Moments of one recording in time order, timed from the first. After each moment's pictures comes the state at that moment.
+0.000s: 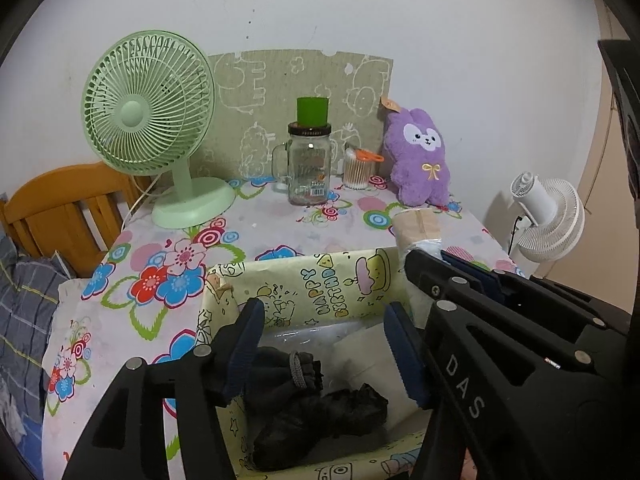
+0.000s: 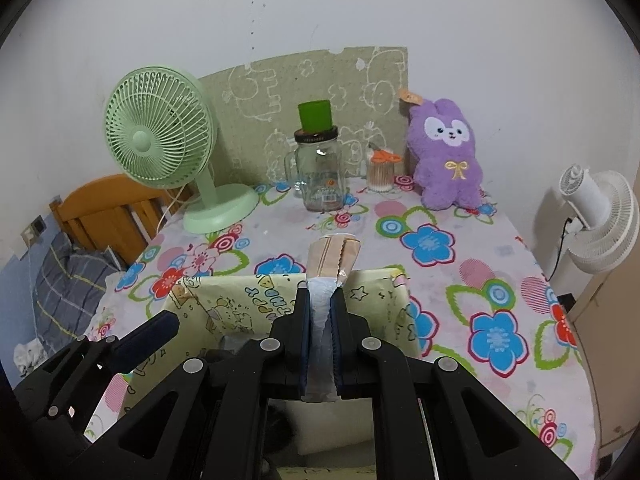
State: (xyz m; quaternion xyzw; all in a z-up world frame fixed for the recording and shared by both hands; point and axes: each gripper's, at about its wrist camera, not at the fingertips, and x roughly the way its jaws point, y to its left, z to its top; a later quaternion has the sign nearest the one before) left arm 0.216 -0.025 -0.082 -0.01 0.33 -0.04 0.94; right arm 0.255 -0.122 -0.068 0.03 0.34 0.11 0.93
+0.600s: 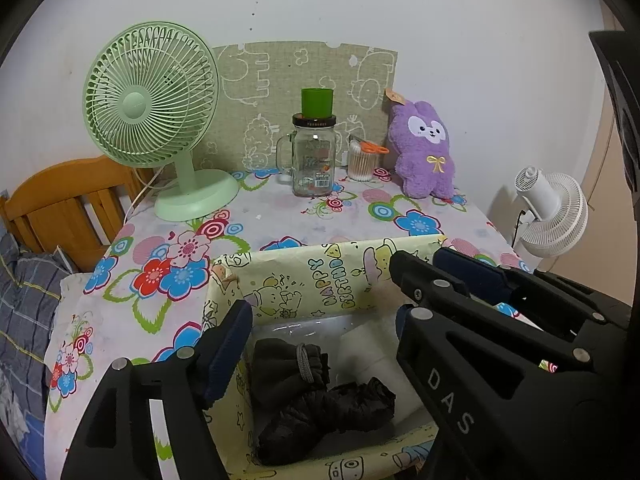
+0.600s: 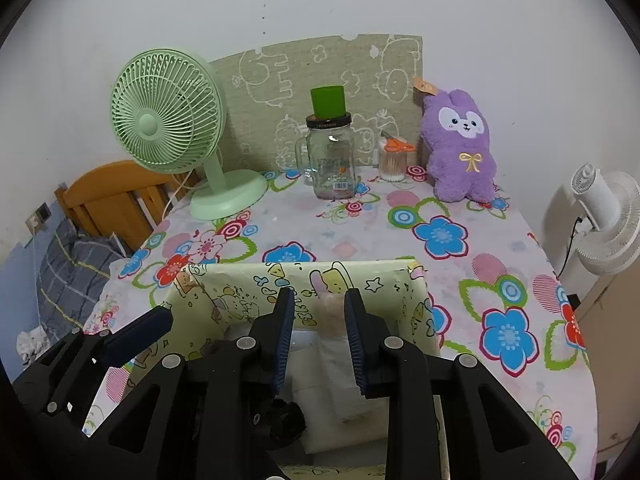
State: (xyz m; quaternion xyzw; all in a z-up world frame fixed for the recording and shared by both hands) left arm 0.215 -0.021 -0.083 -0.01 0.34 -0.04 0.94; right arm 0.258 -0.114 -0.073 0.02 0.36 0.12 0.93
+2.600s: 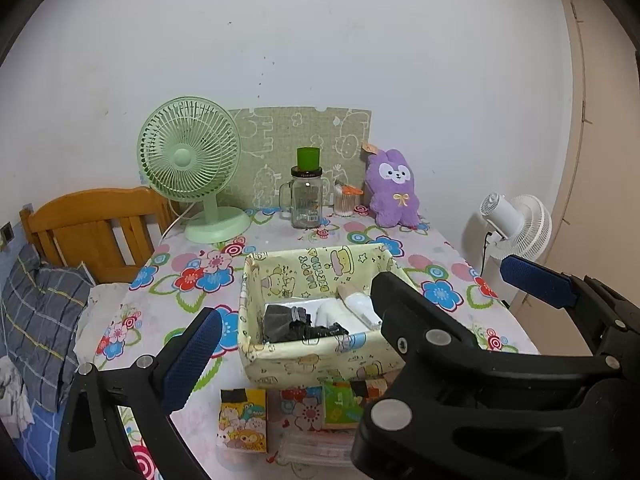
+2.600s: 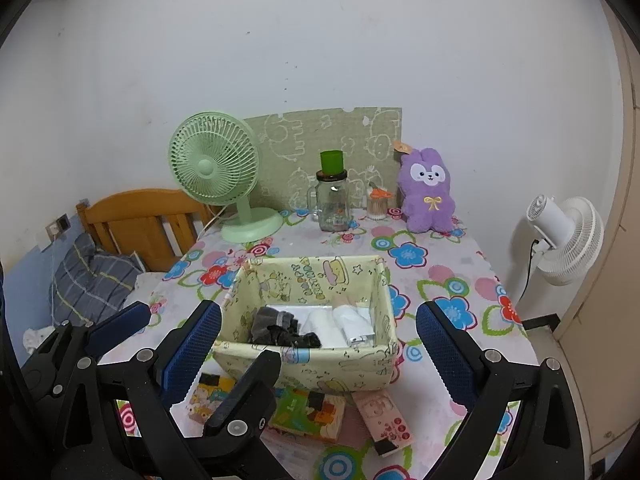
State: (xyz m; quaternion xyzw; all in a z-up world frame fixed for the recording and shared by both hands) left arm 0.080 -0.032 -0.030 -0.01 0.26 -0.04 0.96; right arm 0.106 -0.136 -0.001 0.01 0.28 0.12 0.95
